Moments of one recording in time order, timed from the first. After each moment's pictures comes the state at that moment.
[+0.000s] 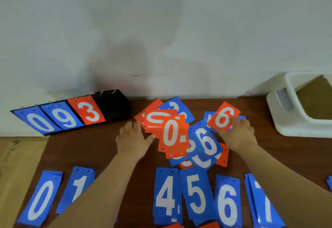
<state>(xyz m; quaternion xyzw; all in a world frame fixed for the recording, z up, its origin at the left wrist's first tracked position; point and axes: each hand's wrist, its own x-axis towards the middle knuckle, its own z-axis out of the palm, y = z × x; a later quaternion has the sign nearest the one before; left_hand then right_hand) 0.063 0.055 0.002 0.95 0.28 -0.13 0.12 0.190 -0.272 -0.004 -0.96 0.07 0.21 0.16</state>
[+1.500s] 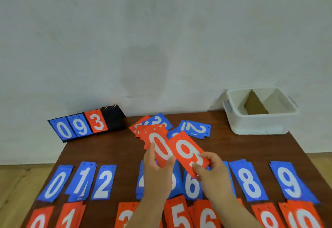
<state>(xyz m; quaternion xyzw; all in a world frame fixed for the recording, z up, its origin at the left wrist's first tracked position) -0.097 -0.202 0.143 0.74 0.32 0.15 0.58 -0.058 -0.350 0.135 -0.77 0.10 0.11 0.62</state>
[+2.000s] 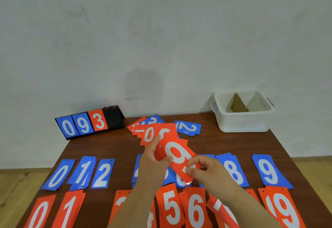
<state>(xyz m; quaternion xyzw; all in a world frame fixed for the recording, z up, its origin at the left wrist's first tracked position) -0.152 -0.231 0.184 0.79 0.23 0.09 0.57 -0.108 -0.420 0.176 -0.80 -0.08 0.24 0.54</state>
